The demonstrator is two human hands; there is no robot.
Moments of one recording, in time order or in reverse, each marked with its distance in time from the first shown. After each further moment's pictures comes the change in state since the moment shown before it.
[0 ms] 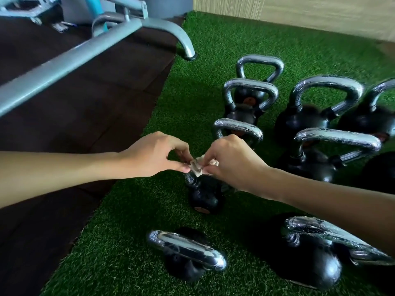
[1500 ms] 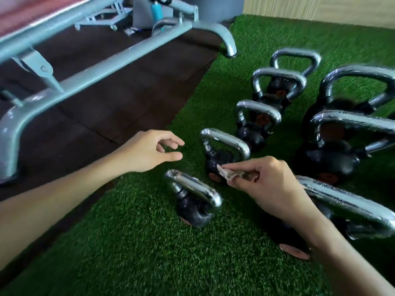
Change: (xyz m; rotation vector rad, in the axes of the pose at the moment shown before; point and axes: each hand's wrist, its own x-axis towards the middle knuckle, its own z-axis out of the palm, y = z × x) left_hand -0.124 0.064 0.039 -0.037 0.229 -0.524; right_hand -0.151 0.004 0.013 0.484 0.074 -0.001
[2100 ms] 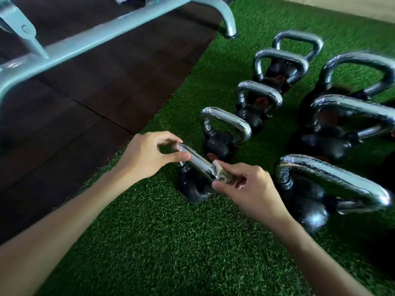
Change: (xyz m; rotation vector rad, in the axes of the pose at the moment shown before) left_hand -0.031 -0.025 0.060 -0.072 0.204 0.101; right_hand -0.033 0.003 0.055 0.086 0.018 0.133
